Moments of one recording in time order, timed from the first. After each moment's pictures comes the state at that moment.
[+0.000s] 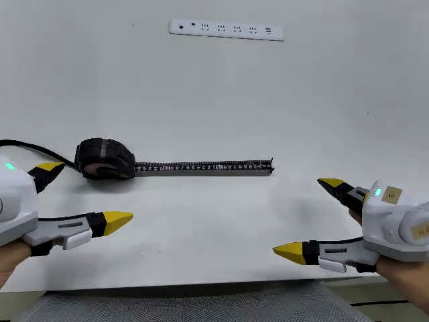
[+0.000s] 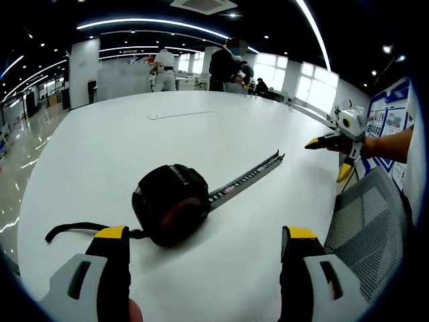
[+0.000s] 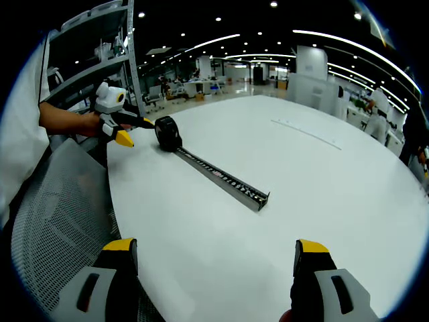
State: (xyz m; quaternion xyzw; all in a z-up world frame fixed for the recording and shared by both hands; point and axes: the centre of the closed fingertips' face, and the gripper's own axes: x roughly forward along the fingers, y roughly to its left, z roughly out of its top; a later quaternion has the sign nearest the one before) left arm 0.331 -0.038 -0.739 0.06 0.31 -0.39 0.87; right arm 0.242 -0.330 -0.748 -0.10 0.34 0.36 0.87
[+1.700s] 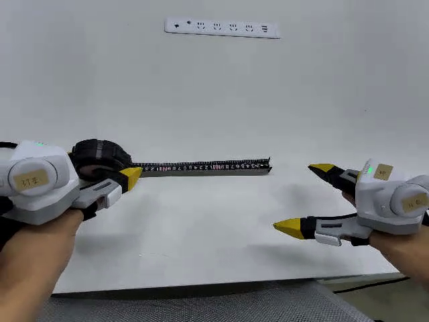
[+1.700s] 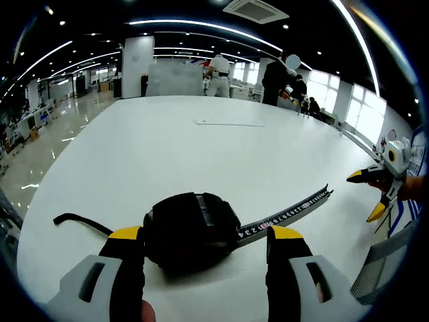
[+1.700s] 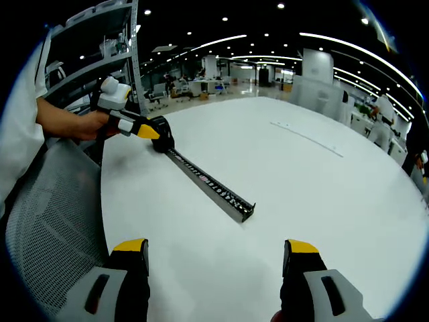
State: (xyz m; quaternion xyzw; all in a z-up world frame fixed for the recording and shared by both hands) left arm 0.378 -0.046 -0.745 0.01 0.31 -0.21 0.93; right arm 0.274 -0.339 -0.750 -0.12 0.33 0.37 0.86
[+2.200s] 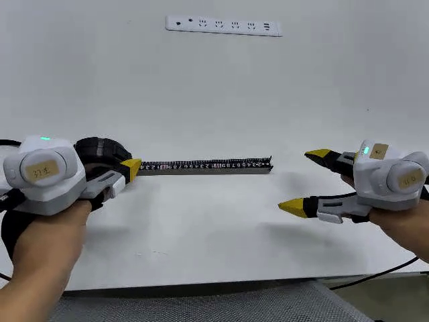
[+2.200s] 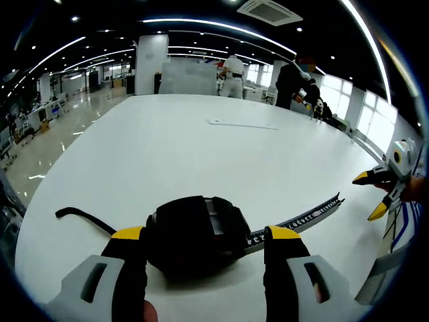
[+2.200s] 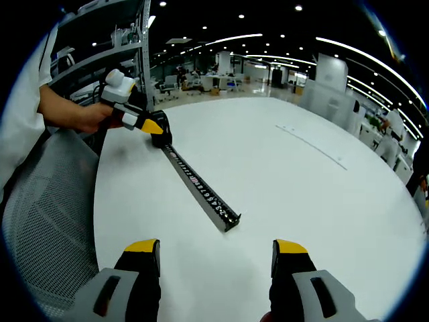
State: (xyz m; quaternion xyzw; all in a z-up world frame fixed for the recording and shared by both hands) left arm 0.387 -0.044 -0.751 0.00 0.31 -0.17 0.93; right arm 0.298 -0.343 -0.747 -0.16 0.33 0.40 0.84
